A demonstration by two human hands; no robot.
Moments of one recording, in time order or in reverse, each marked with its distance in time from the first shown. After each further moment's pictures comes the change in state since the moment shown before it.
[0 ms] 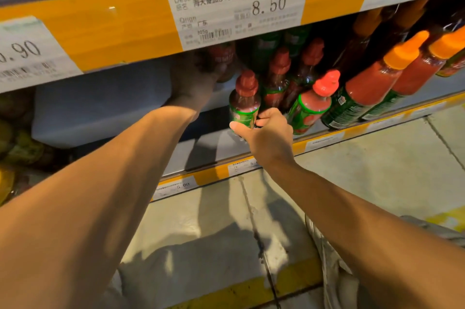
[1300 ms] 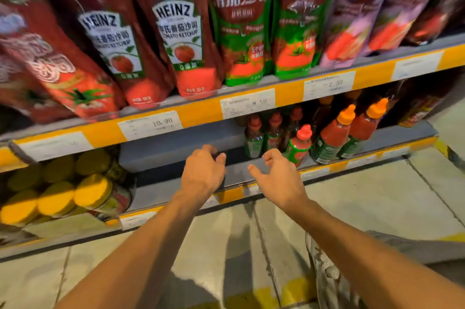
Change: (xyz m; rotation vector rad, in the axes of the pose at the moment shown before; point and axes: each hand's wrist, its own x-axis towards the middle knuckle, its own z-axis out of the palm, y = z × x) left_hand -0.130 0.032 -0.064 0.631 -0.059 -0.169; right_hand -0.085 -0.057 -0.067 -0.334 -0.180 -0.152
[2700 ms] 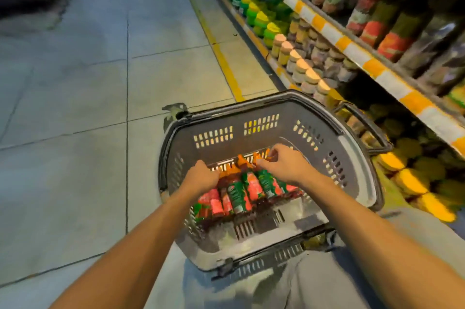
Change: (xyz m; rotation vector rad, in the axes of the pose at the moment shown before) left_hand -0.521 -0.428 -0.207 -0.642 0.622 -1.218; right_hand -0.437 -0.335 0.299 -0.672 -1.121 -1.107
